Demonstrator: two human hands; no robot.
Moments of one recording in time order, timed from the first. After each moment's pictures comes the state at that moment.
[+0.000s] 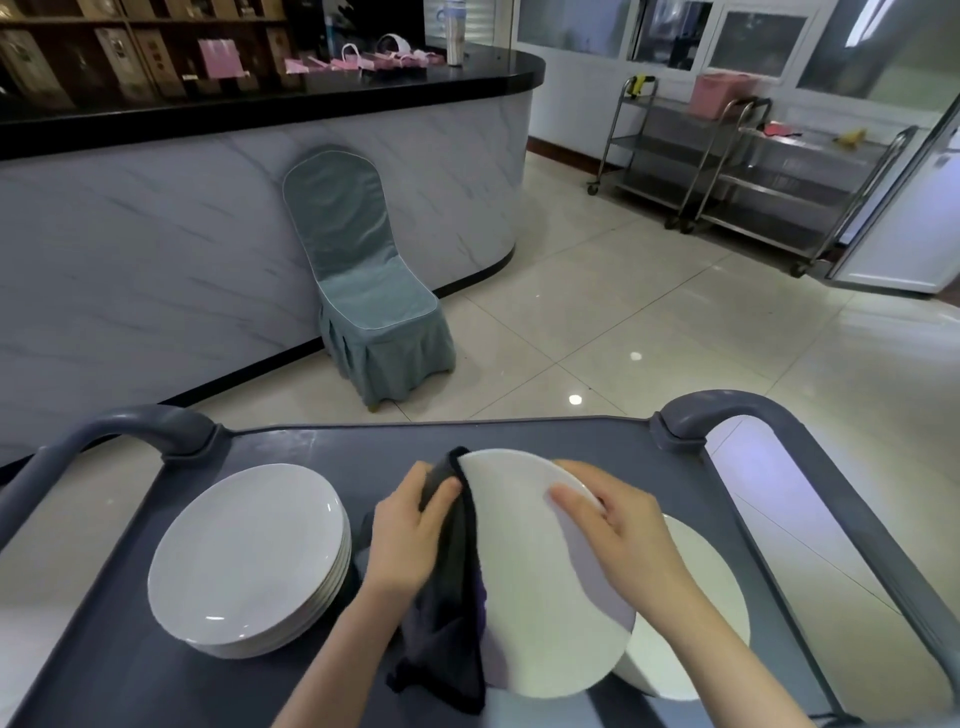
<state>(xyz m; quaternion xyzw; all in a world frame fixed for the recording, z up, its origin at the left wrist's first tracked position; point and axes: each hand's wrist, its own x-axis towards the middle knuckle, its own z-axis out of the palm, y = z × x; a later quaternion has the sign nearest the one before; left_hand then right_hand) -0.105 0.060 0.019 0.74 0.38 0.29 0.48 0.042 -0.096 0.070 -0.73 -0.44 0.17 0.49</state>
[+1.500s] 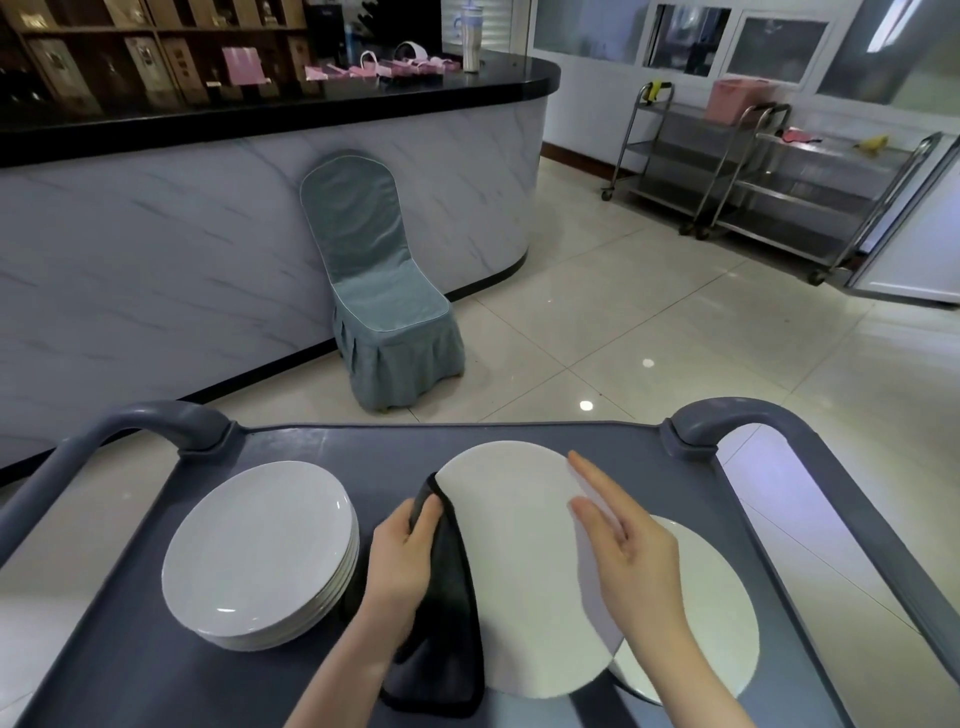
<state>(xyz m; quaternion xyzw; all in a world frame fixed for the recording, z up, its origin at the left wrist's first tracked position) -0.113 0.054 -0.002 0.60 0.49 0.28 0.57 0.023 -0.101 0.048 -0.73 -0.35 0.11 0.57</state>
